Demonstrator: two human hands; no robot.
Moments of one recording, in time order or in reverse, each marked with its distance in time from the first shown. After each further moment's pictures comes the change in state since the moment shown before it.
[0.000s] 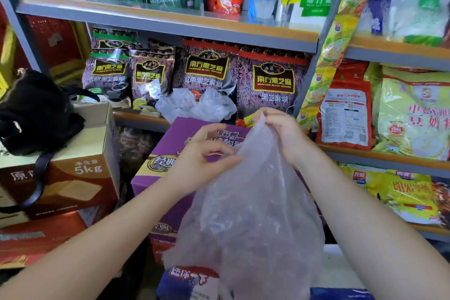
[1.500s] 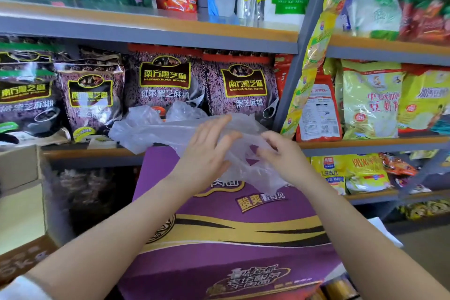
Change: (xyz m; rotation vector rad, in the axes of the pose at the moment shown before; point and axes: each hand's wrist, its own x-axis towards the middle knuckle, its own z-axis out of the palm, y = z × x) left_hand 0.124 -0.098 -0.003 0.704 -0.008 0.704; right_hand 0.037 0.043 -0.009 -0.893 0.366 -0.064
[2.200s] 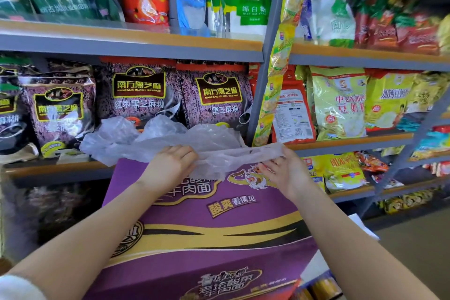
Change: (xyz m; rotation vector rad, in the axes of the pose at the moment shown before) left_hand -0.004 -0.027 0.035 0.083 -0.014 0.102; right_hand -0.016 0.051 -0.030 1.259 0.310 0.617
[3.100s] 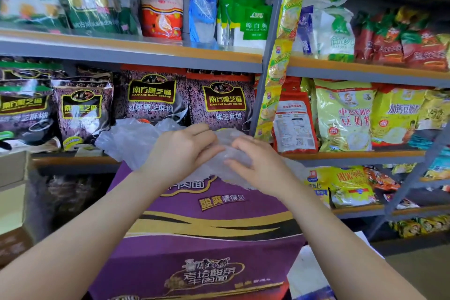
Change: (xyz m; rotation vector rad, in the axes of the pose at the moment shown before) left_hand 0.048 0.075 -0.108 -0.119 0.182 -0.029; right_hand -0.072 -0.027 0.034 -1.413 -0.531 -1.154
